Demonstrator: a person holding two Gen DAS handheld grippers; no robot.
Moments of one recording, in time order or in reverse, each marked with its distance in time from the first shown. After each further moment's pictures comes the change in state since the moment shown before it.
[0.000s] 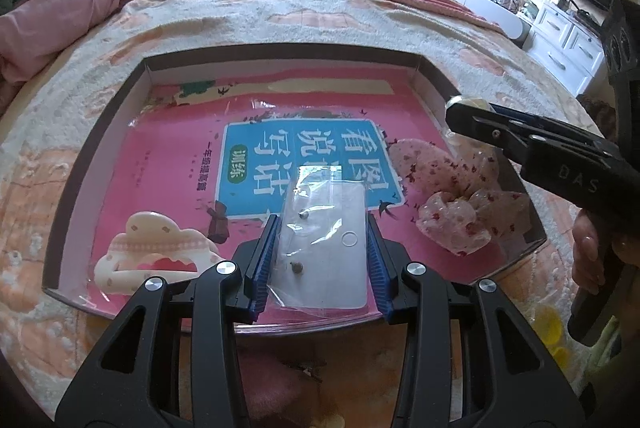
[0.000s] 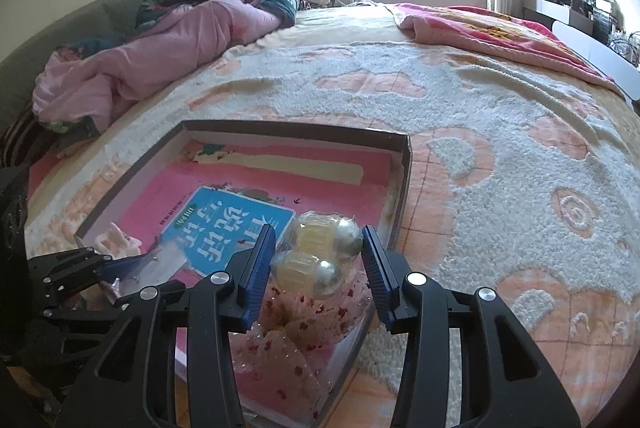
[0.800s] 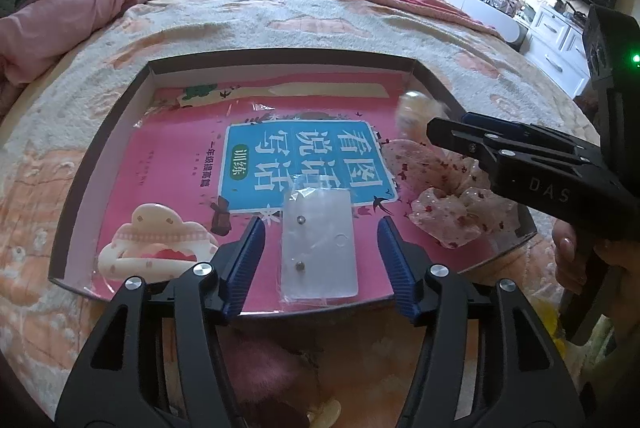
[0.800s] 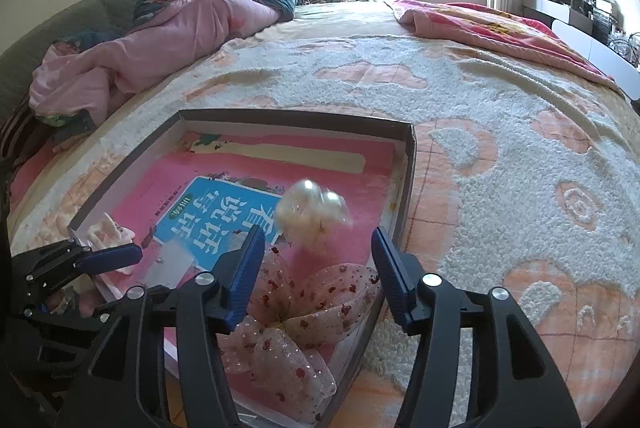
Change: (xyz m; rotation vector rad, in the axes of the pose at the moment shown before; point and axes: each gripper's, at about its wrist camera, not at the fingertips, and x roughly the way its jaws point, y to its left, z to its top) left arm -0.012 -0.002 -0.005 0.002 -0.028 -0.005; right arm 0.004 0.001 -0.006 0.002 0.008 -0.005
